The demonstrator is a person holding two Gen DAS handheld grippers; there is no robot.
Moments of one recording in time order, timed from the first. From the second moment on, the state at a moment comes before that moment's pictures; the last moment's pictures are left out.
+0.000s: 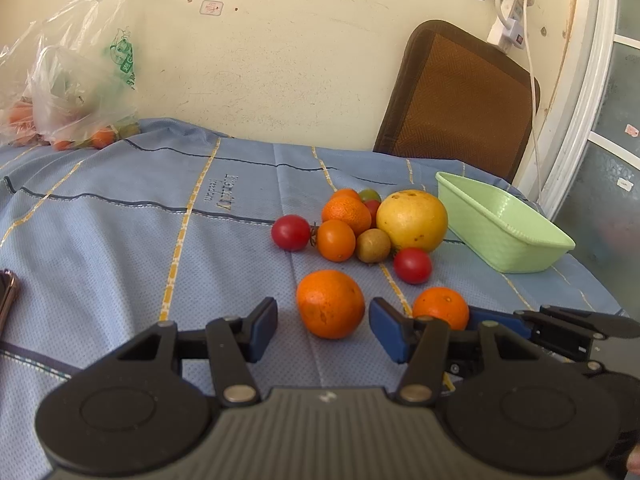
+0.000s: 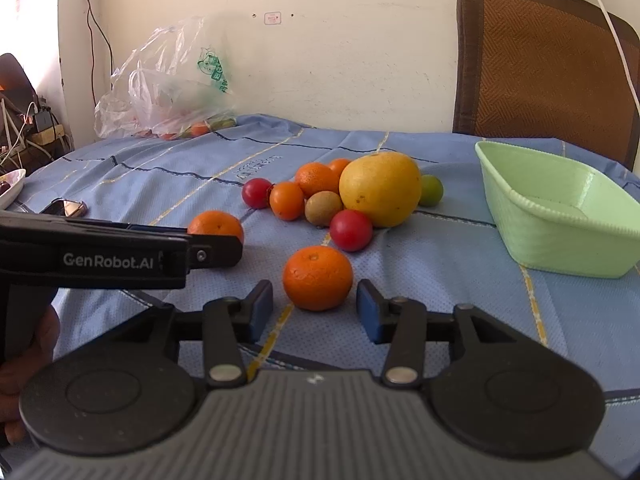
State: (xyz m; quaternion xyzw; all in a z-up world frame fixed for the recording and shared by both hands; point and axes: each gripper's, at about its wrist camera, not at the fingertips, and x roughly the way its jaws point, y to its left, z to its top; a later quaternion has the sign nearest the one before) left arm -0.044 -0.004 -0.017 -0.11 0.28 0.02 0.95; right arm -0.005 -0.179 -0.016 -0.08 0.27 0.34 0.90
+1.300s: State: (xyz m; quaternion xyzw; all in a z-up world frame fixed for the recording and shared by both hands) left arm -0.047 -0.006 -0.018 -0.11 0.27 0.01 0.96; right arm -0.004 -0.177 -0.017 -0.09 0.27 0.31 0.91
